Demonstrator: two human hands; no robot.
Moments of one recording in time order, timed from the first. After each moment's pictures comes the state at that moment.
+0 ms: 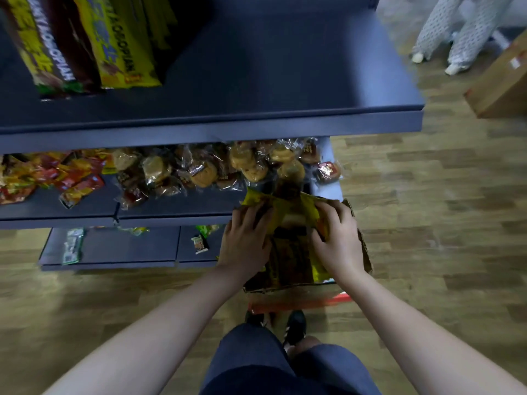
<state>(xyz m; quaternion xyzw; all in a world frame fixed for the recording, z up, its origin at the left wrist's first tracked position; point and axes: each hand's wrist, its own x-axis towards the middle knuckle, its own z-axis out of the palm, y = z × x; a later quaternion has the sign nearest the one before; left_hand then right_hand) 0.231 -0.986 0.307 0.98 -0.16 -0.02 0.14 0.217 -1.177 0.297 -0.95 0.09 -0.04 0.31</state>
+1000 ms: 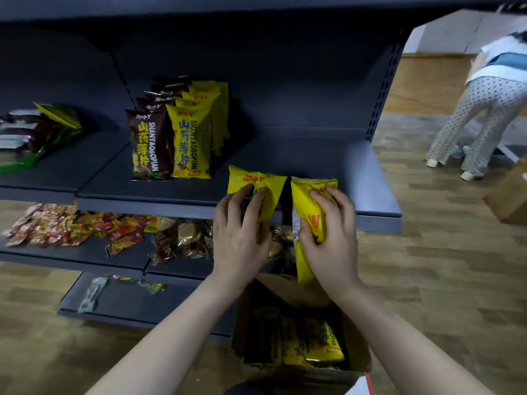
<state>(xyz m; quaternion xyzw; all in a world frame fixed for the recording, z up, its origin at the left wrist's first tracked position) 0.270 -0.991 0.456 0.90 -0.09 0.38 0.19 0.271 -1.151 0.457 -0.83 -0.12 -0.34 0.42</state>
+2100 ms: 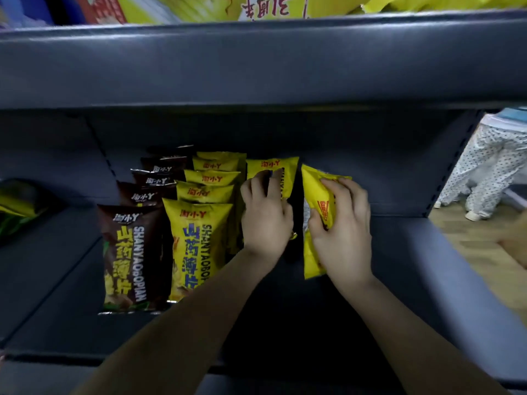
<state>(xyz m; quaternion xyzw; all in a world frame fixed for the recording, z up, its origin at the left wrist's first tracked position) 0.555 -0.945 0.507 0.89 -0.06 0.39 0.24 0.509 -1.060 0.513 -0.85 -0.04 -0.37 0.36</state>
